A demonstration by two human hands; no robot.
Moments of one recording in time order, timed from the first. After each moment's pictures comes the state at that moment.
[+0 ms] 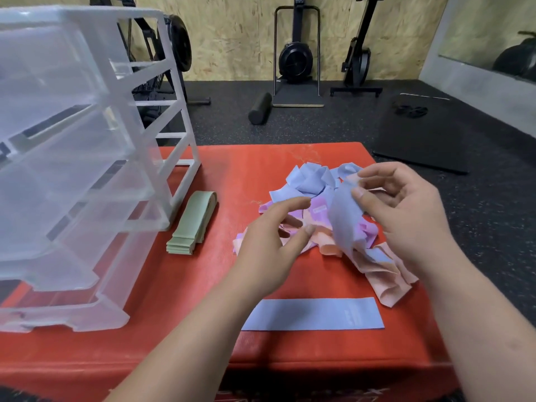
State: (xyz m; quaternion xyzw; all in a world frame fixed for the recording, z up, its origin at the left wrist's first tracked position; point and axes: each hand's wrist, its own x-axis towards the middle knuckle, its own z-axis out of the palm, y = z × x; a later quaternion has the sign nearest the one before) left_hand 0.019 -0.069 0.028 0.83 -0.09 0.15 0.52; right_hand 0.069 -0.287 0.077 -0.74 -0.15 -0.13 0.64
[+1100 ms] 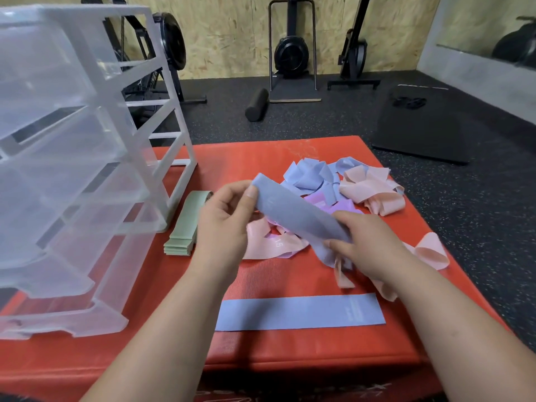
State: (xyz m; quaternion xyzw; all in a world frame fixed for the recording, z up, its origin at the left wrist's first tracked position) left_hand 0.032 -0.035 0.038 0.65 0.04 0.22 0.72; right_hand 0.089 -0.281 0.016 -0.95 -0.19 -0.02 0.25
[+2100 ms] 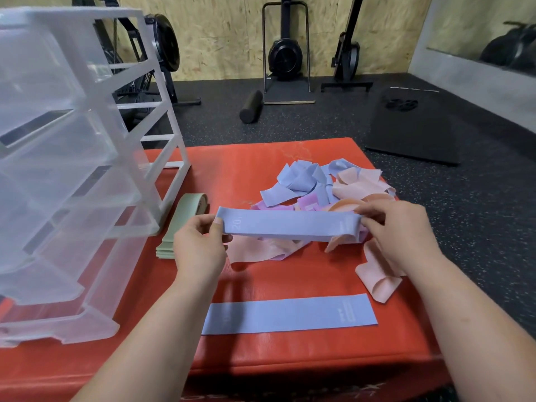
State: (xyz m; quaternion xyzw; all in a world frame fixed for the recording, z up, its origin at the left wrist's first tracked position) left_hand 0.042 -0.003 -0.008 0.72 0.25 0.25 0.60; right_hand 0.110 -0.332 0.017 -0.94 -0.09 -0.15 0.30
